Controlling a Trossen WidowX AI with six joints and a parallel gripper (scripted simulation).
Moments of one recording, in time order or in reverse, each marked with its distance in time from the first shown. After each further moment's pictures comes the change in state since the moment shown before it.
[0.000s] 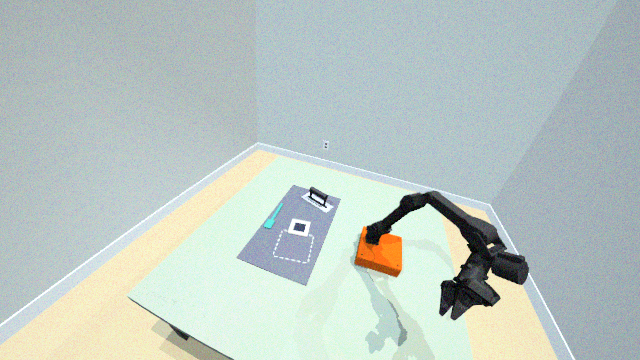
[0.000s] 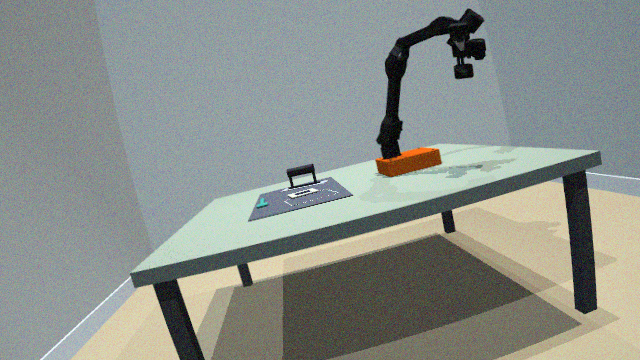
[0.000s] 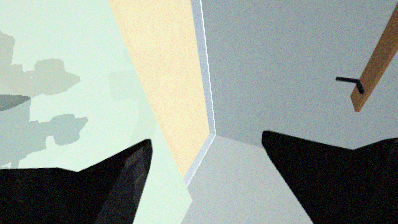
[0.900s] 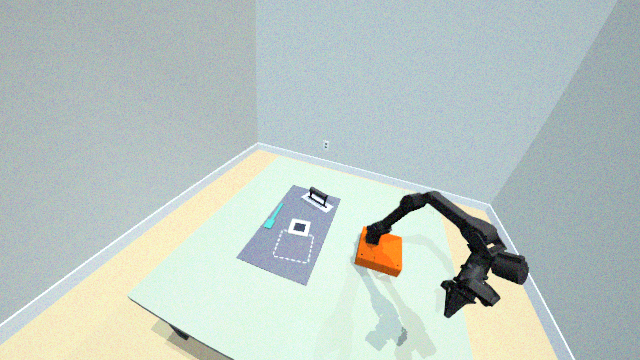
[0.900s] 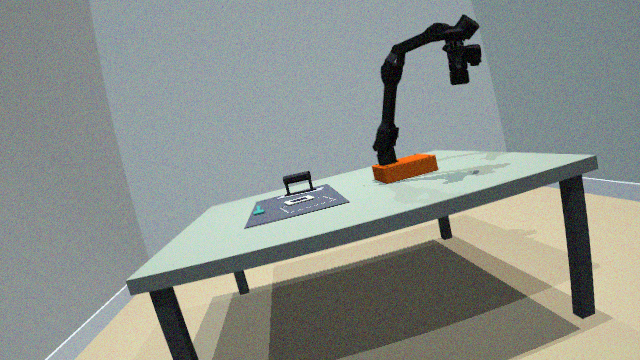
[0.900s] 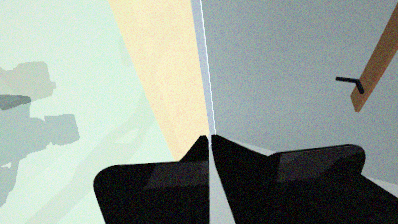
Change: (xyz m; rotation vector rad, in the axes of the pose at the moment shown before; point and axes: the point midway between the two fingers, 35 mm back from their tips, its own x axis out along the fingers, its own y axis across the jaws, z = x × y) arm 0.000 0.000 0.000 0.000 0.000 0.000
